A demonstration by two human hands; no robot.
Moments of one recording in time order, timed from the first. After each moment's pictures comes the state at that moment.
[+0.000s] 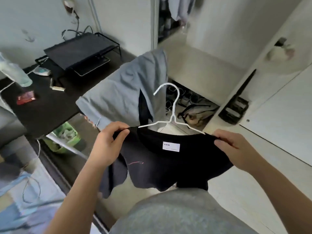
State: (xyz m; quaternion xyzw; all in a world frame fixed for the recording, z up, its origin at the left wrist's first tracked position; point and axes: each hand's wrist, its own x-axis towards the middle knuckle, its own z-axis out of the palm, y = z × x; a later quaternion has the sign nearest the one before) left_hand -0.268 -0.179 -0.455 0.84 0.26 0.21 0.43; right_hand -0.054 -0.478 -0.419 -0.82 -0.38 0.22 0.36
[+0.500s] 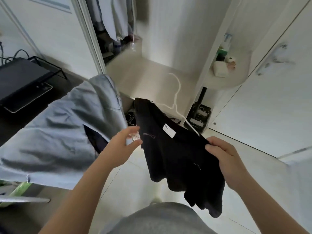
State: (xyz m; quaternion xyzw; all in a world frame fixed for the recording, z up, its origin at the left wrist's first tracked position) left_hand -0.017 -0.235 -0.452 0.87 0.21 -0.02 0.45; right_hand 0.072 -0.534 -0.404 -0.75 -0.10 0.23 0.61
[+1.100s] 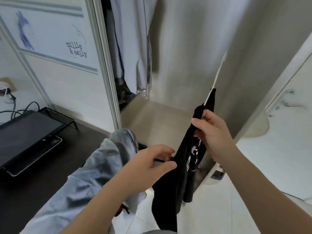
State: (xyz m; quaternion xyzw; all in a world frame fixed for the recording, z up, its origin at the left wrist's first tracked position) left_hand 0.071 -0.108 -0.353 0.87 -0.01 0.00 0.49; right_hand 0.198 -0.284 -0.319 -0.66 -0.18 0.09 0.72
